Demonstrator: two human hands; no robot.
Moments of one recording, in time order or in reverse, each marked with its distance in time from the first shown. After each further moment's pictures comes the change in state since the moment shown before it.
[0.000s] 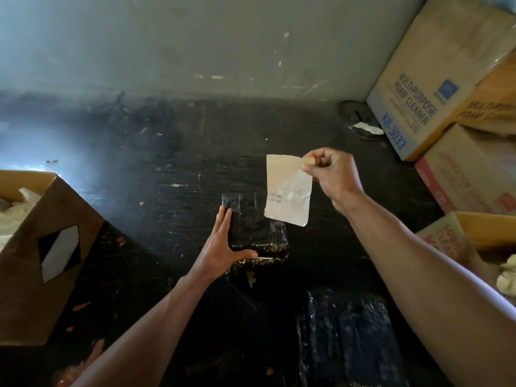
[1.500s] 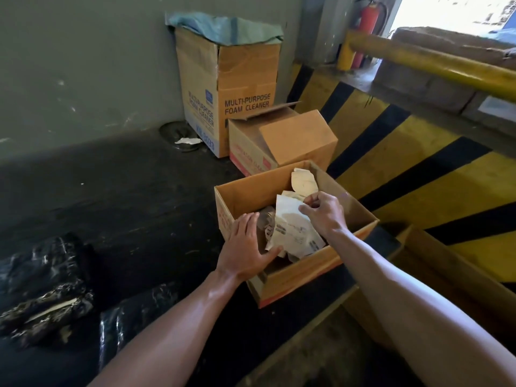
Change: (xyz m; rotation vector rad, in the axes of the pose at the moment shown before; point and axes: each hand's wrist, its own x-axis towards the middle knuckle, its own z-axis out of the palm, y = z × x) left_hand -0.065 0.323 0.357 0.423 -0.135 0.651; right_hand -0.182 0.218 -0.407 -0.170 0.486 0.317
